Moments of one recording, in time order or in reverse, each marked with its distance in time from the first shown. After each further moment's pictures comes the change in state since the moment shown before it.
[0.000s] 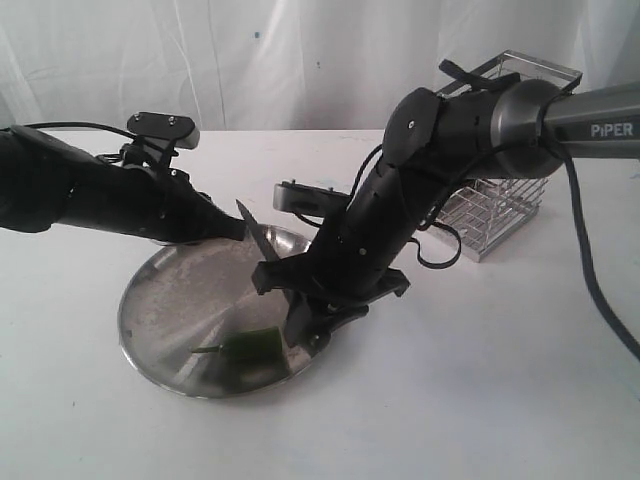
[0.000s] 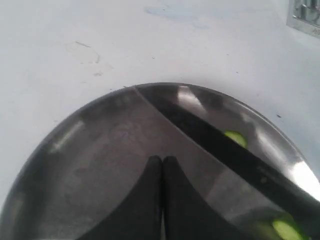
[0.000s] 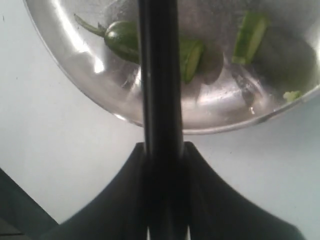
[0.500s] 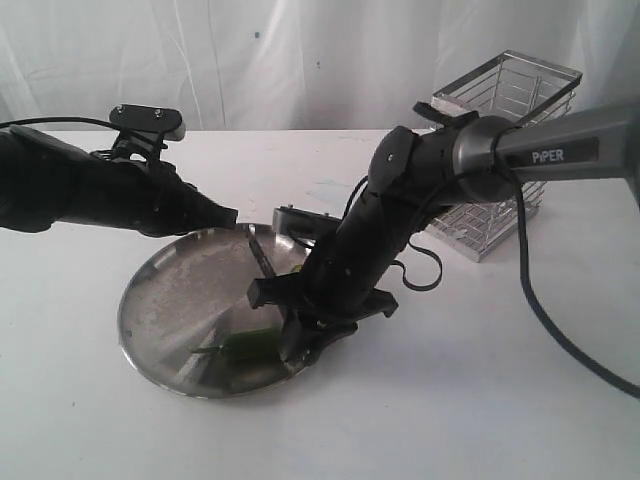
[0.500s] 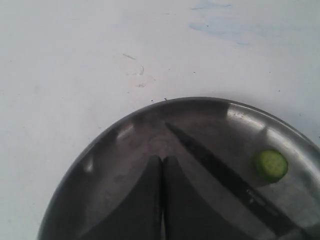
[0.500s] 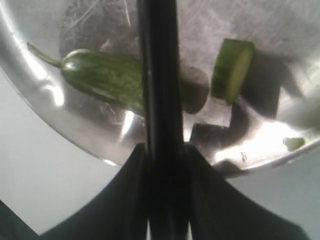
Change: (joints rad) left arm 0.000 0.000 0.000 -0.010 -0.106 -0.013; right arm 0.000 0.123 -0.033 0.043 -0.023 0.000
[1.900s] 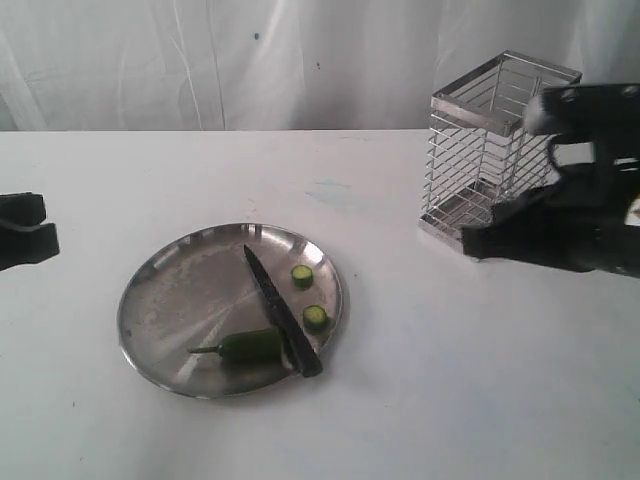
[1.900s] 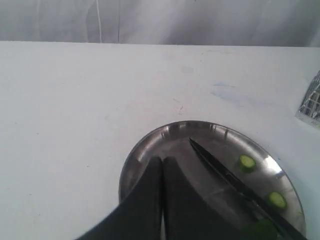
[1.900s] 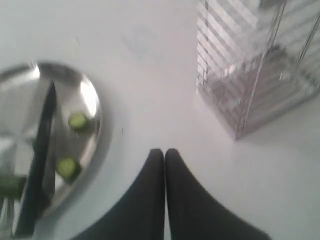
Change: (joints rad) left arm 0.000 -0.892 0.566 -0.252 -0.191 0.103; right arm -0.181 -0.978 0.760 -0.539 -0.813 0.232
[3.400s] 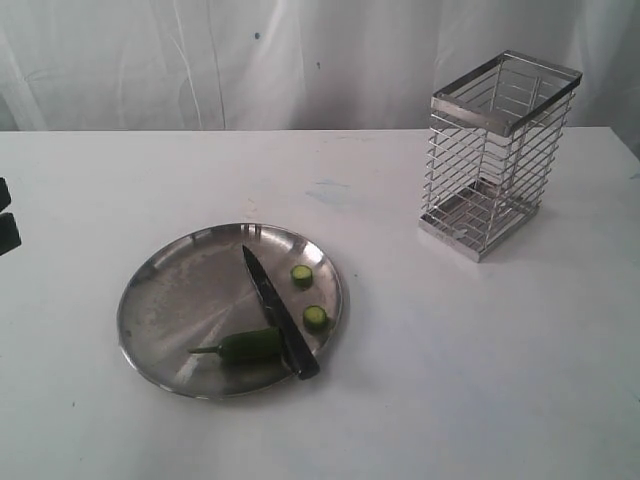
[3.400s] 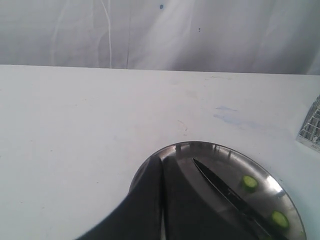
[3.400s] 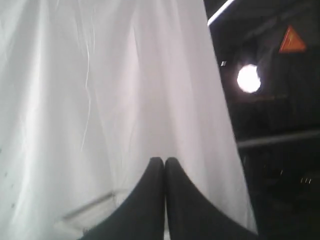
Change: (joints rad) left arm 0.000 -0.100 0.020 -0.007 -0.035 0.004; right arm -0.518 -1.100 0.338 -0.028 -0.132 0.060
